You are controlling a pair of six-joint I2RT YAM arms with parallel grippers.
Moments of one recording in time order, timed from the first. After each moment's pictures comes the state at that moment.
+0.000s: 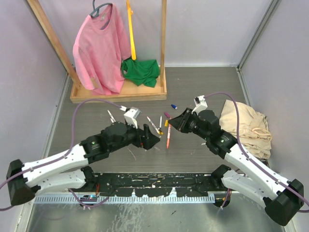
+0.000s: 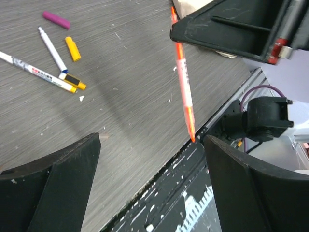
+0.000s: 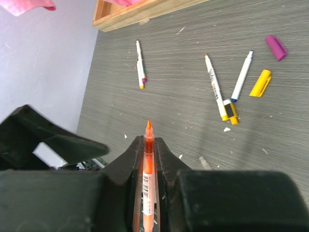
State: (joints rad) left arm -1.03 0.90 0.72 -0.16 -0.09 -0.64; right arm 0.63 0.84 0.66 -0.15 -0.07 0.83
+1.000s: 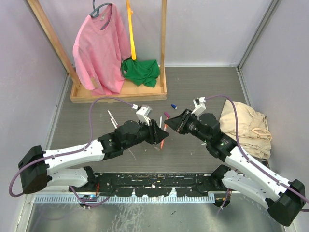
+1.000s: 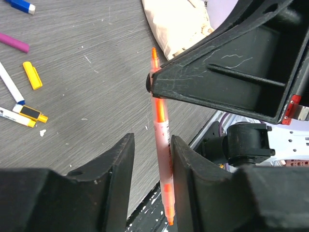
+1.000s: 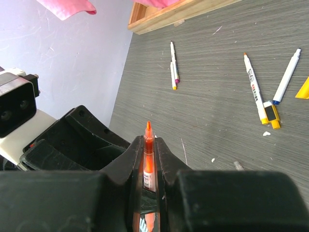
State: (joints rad) left arm -1.08 1.17 0.72 0.20 -0.11 -0.70; right arm 0.69 0.80 0.61 -0.03 -0.09 0.95
